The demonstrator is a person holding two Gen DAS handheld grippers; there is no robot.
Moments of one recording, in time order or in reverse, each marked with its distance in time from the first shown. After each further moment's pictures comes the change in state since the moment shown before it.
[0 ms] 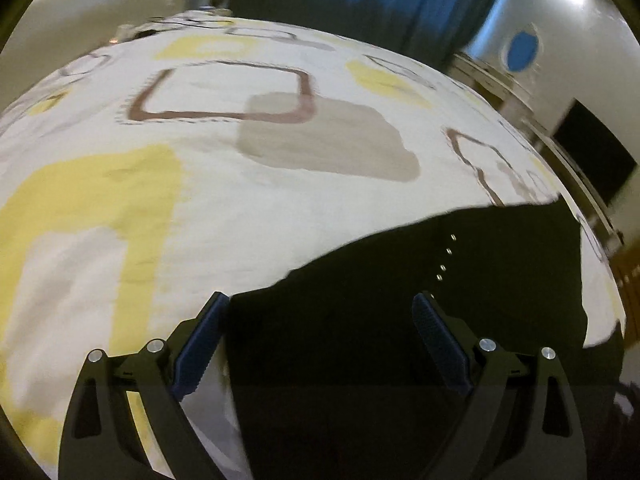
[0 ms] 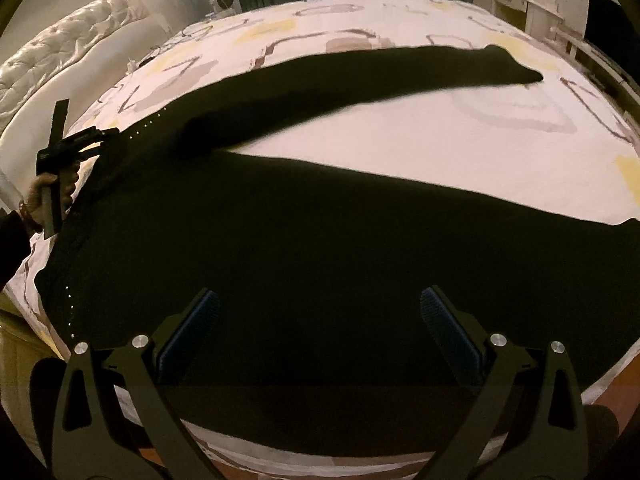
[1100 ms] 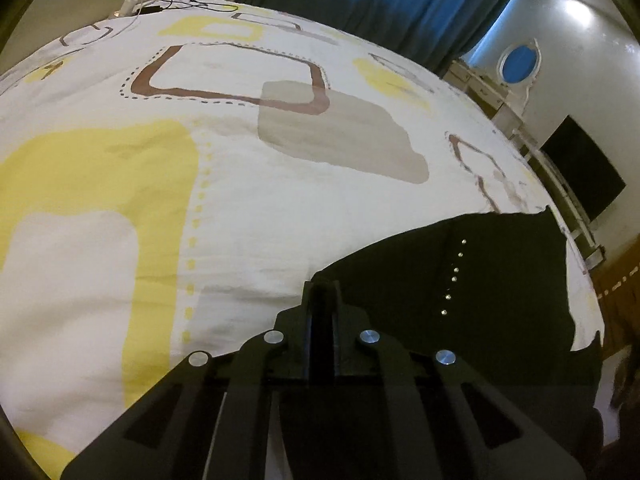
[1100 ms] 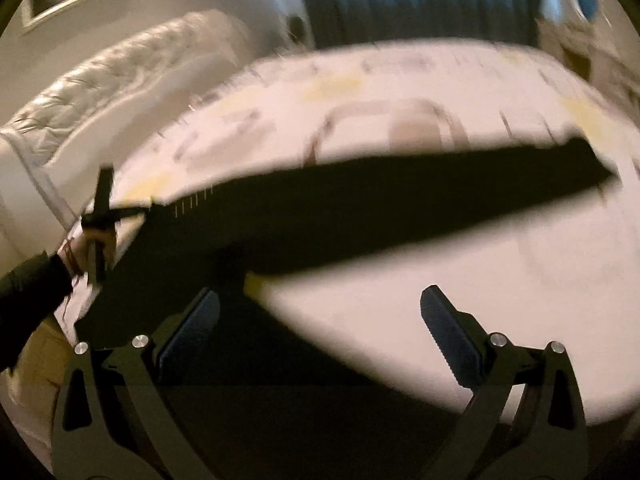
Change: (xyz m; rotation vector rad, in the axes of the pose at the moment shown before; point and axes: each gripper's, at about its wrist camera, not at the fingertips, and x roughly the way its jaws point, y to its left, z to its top) left arm 0.005 0.030 0.001 -0.079 0.029 -0.062; right arm 0.024 -0.029 0.167 -0.218 -0.202 0.291
